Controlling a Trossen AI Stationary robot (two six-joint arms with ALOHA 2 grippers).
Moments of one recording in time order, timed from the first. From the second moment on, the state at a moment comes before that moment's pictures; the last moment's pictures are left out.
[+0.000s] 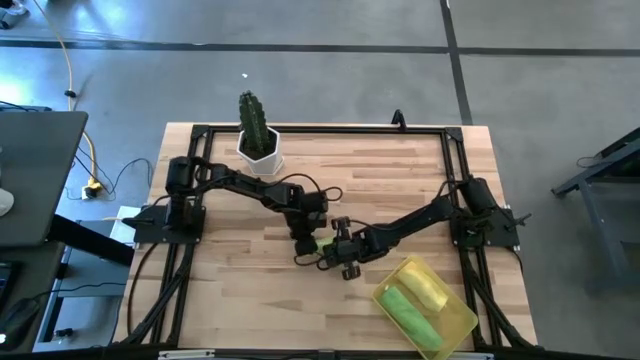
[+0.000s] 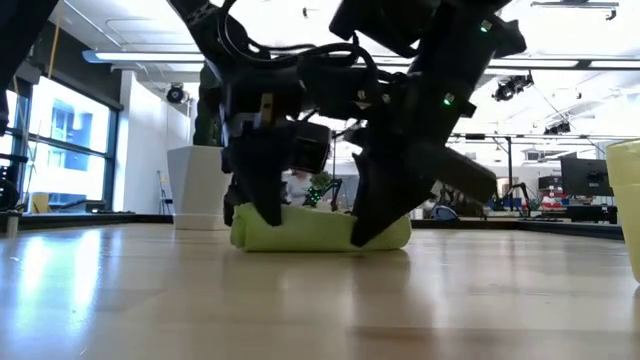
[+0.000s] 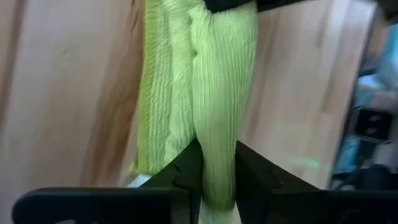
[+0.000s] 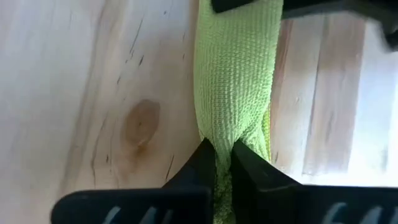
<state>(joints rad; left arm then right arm) 0.16 1.96 1.13 -0.38 0.61 -0.39 0.30 2.01 1.20 -0.39 0.30 -0.07</state>
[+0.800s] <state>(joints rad) 0.03 1.62 1.13 -0.93 0.09 -0.35 0.20 1.94 1.19 -0.45 -0.09 0.01</state>
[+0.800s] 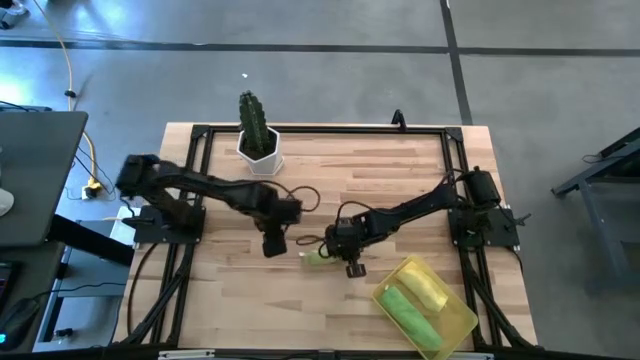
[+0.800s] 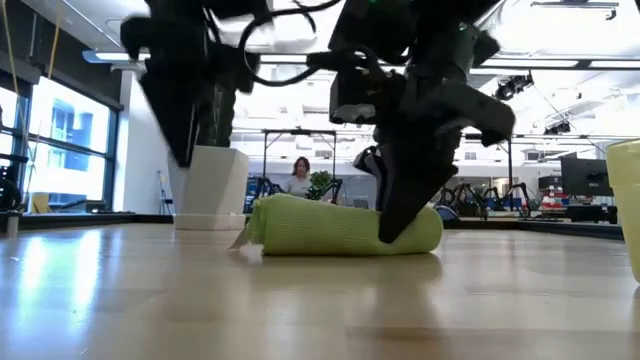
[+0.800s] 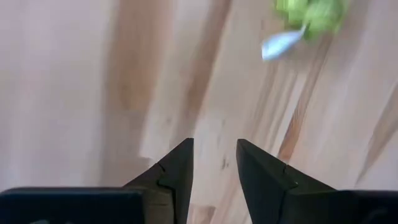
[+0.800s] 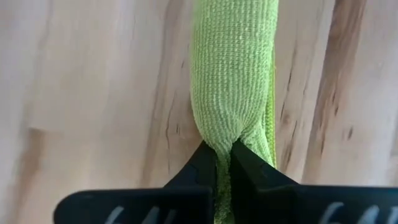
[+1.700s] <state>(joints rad) -0.62 1.35 1.13 -0.92 -0.95 -1.15 0.20 1.55 1.19 -0.88 0.01 0.46</state>
